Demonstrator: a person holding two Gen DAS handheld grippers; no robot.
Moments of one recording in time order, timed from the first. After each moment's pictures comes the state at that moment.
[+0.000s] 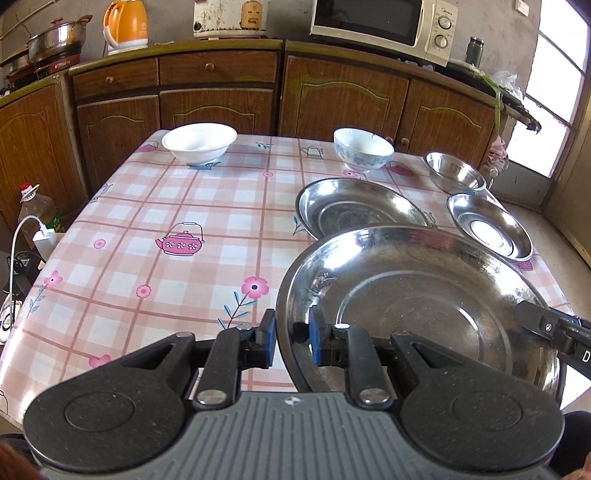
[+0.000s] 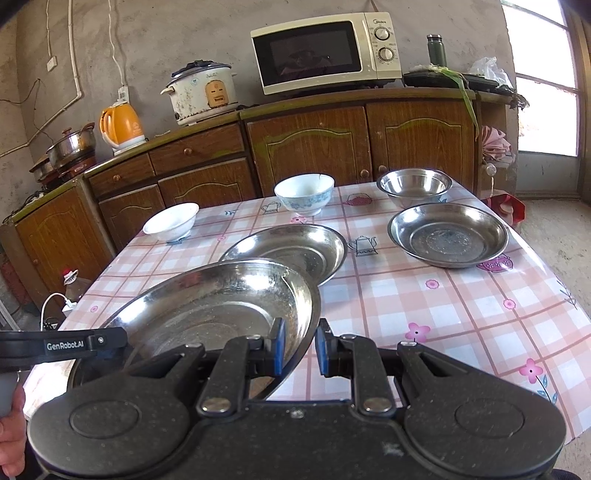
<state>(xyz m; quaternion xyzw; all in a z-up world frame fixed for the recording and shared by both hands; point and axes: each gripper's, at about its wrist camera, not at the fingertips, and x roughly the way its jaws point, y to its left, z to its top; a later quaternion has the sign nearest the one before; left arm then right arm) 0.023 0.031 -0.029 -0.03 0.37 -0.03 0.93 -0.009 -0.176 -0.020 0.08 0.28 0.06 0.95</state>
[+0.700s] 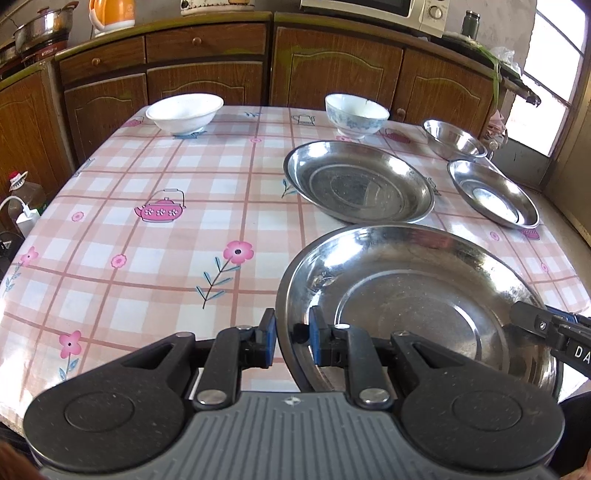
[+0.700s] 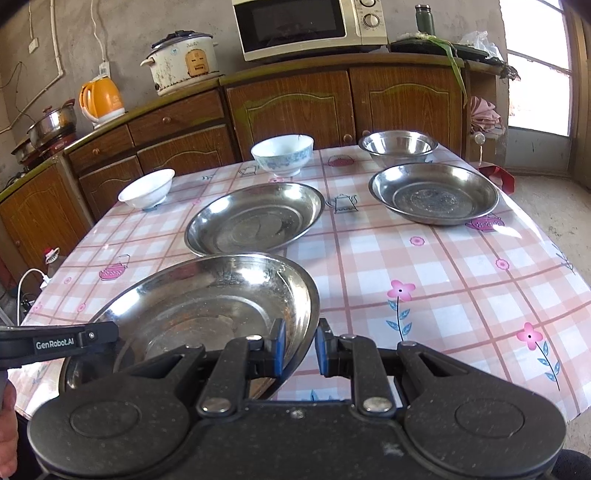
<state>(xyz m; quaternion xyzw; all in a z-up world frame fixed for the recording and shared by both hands) 0.030 0.019 -0.065 -0.02 0.40 -0.04 0.92 0.001 -0.186 -0.059 0.08 0.33 0.04 0.94</state>
